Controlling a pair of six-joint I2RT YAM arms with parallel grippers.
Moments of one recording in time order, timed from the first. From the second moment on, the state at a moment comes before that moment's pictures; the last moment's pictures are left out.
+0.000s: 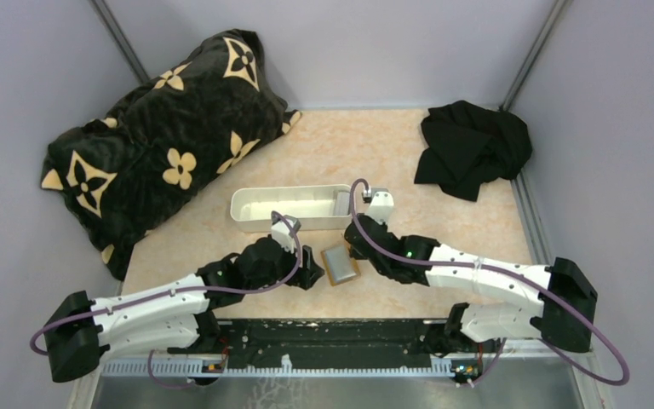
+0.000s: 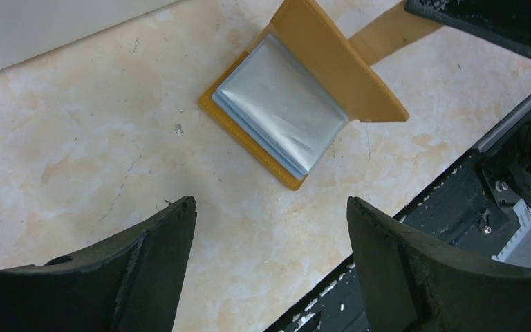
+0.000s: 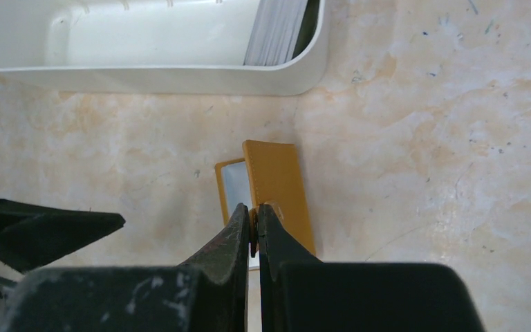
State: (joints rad) left arm -1.05 0.93 0.43 -0.05 -0.19 -0.59; right arm 1.08 1.16 0.79 -0.39 0.58 0.83
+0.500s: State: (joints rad) left arm -1.05 1.03 0.43 -0.01 -0.15 -0.55; right arm 1.00 1.00 0.53 -0.32 0.56 1.05
